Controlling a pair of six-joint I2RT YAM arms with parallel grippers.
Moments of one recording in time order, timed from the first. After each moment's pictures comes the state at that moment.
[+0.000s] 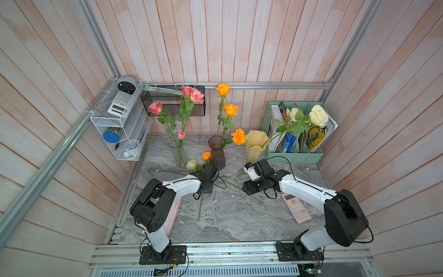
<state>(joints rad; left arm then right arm) -0.59 1.74 0.97 -0.46 -0.24 -0.38 0.59 1.51 0.93 -0.52 -0.16 0.17</state>
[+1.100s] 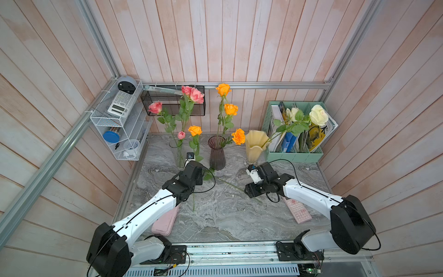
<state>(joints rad) -0.59 1.17 0.87 -0.42 -0.46 -0.35 0.59 1.43 0.85 -0.49 -0.15 0.19</state>
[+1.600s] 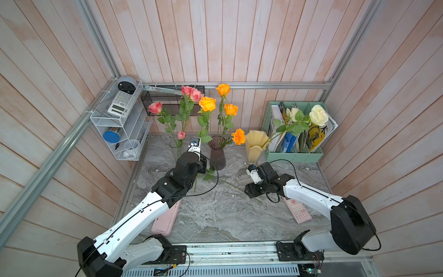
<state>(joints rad) -0.67 1.12 1.10 -0.26 -0.46 -0.06 0.59 1.43 0.85 -0.49 -0.15 0.19</state>
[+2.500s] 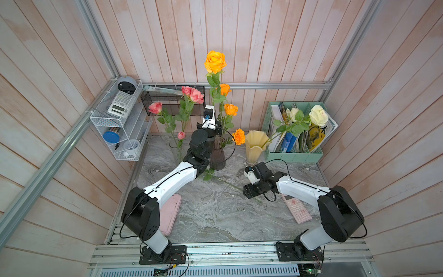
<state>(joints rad) -0.58 1.65 1.33 0.67 -0.38 0.16 0.59 1.56 0.89 -0.49 -0.16 0.16</state>
